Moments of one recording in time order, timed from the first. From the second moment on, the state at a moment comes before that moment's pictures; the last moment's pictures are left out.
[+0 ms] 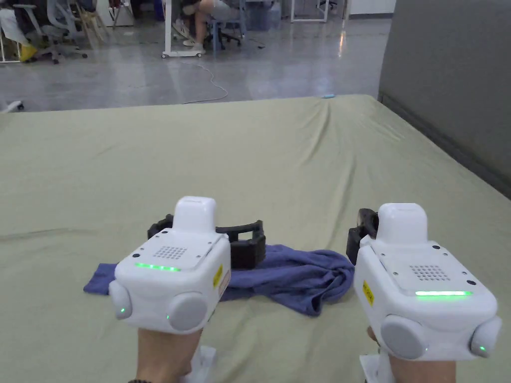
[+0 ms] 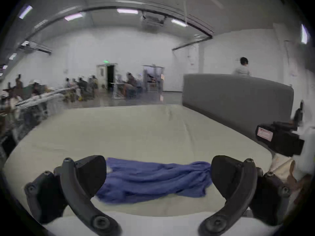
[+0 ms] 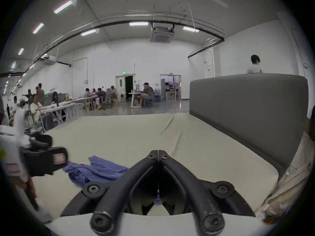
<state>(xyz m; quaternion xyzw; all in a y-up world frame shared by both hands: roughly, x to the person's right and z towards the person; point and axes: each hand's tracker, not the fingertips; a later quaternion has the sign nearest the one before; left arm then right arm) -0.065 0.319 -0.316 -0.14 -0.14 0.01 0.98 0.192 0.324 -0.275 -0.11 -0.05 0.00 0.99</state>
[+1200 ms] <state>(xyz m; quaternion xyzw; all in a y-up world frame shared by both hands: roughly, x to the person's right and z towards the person) -0.129 0.210 -0.628 -0.49 -0.04 -0.06 0.87 0.198 0.283 -0.306 -0.21 -0.09 -0.02 0.97</state>
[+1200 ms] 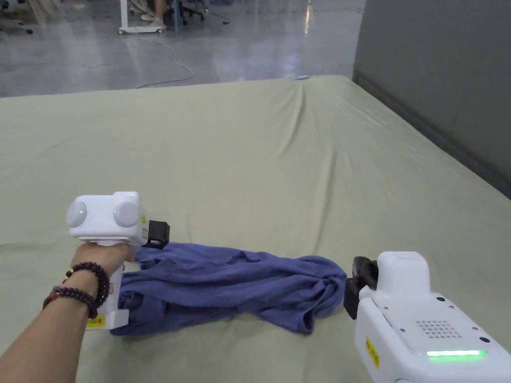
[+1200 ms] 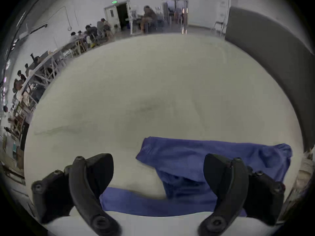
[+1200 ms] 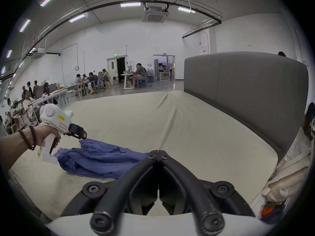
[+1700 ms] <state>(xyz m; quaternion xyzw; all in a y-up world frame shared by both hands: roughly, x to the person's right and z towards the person) -0.098 0.208 -0.630 -0.50 -0.11 -0.05 0.86 0.203 0.214 -0.384 -0.38 -0.06 -0.03 0.92</state>
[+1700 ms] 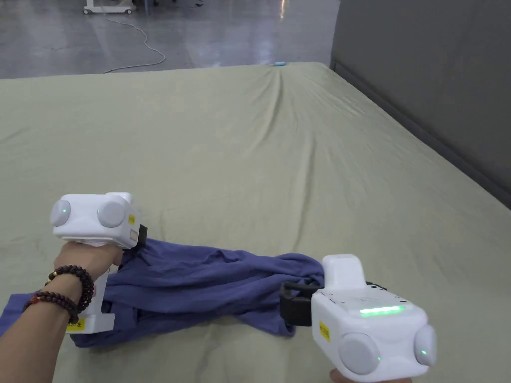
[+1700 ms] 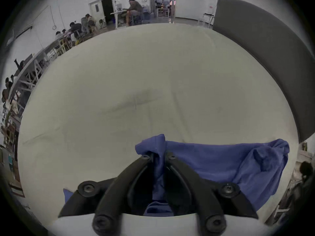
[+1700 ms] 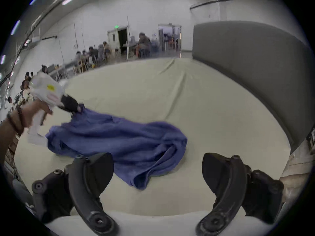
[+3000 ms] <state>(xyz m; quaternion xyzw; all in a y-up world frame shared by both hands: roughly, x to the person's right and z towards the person) -0.226 0.646 -0.554 -0.13 -0.03 0.02 0.99 0.243 0.657 -0.559 -0.08 -0.03 -0.03 1.00</state>
